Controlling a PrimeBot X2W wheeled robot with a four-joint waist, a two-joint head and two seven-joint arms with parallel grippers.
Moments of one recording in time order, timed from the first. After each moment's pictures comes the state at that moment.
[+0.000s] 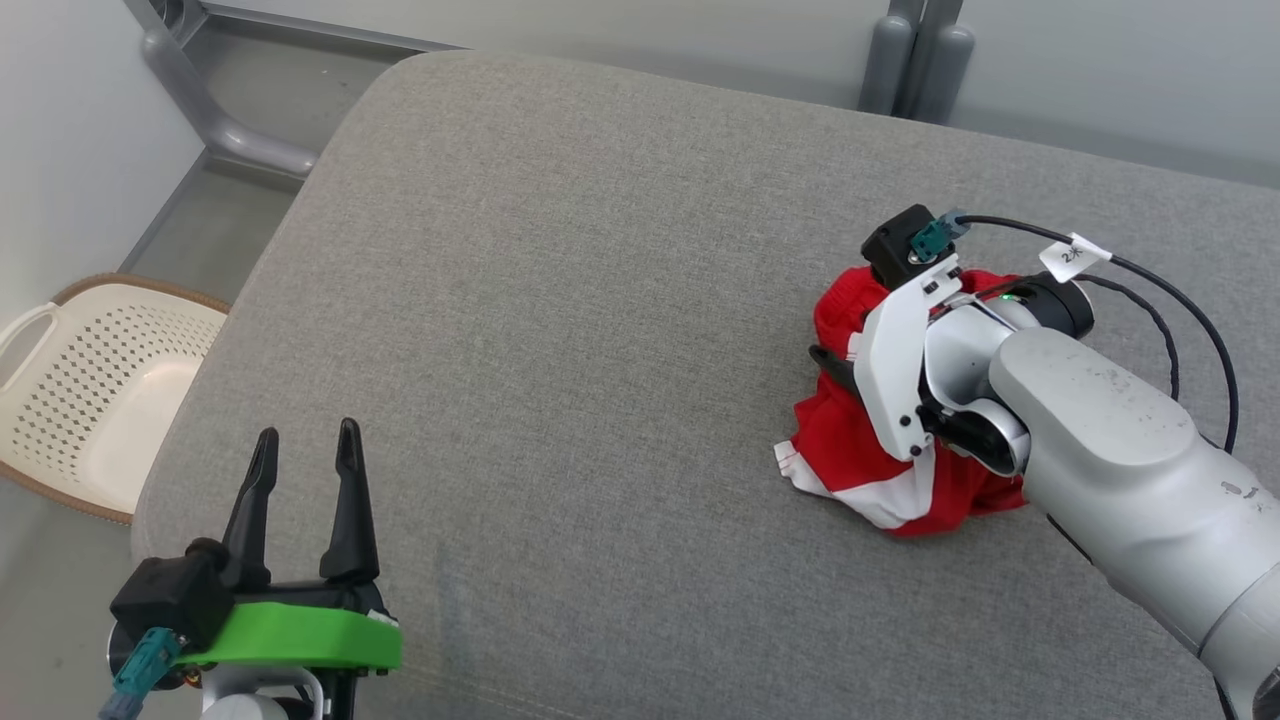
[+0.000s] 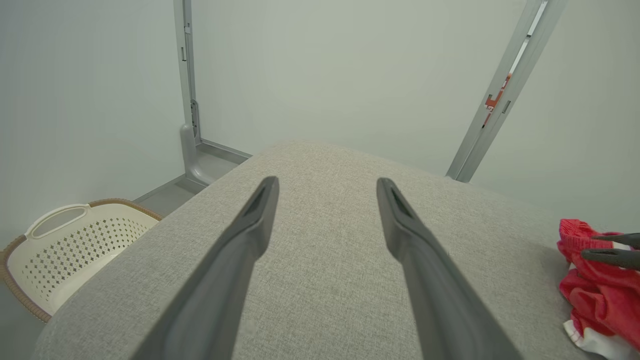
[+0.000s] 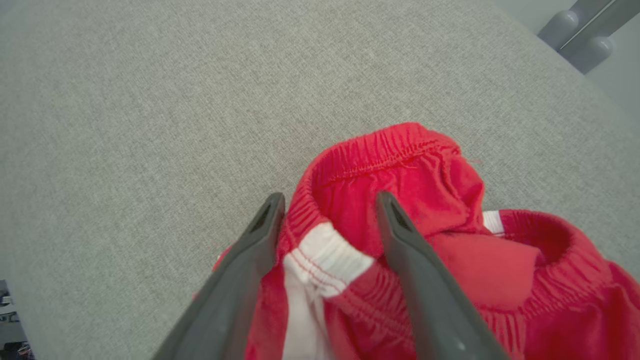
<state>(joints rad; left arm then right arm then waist) -0.05 0.11 -0.08 0.11 -0.40 -0.07 -0.26 -0.89 -0.35 0.92 0.68 0.76 0.13 0.39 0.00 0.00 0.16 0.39</state>
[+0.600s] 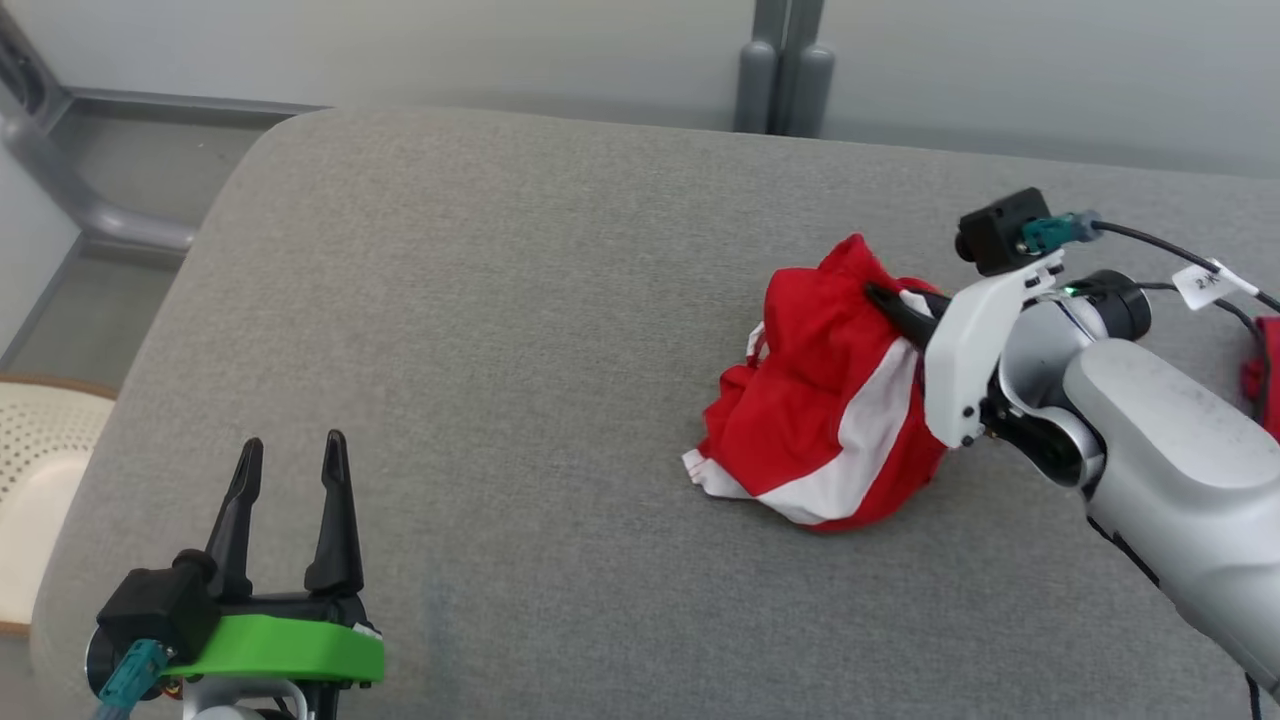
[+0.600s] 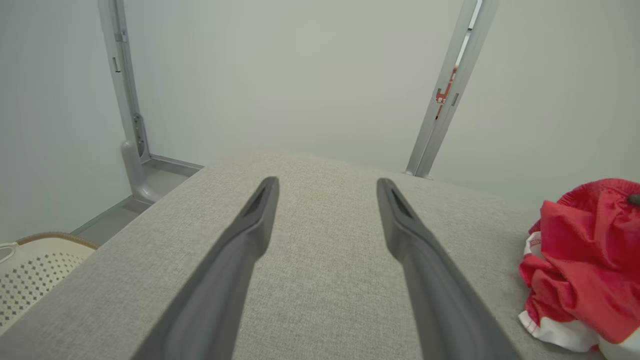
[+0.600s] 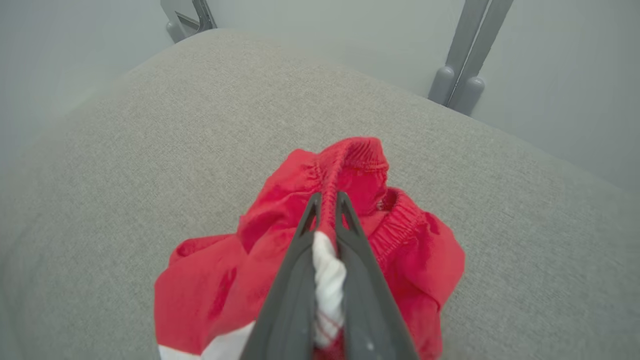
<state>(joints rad) -0.03 0.12 -0.06 0.11 -0.37 -0.08 -0.26 -0.81 -0.45 0.82 0.54 0.84 0.13 0.19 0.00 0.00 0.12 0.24</state>
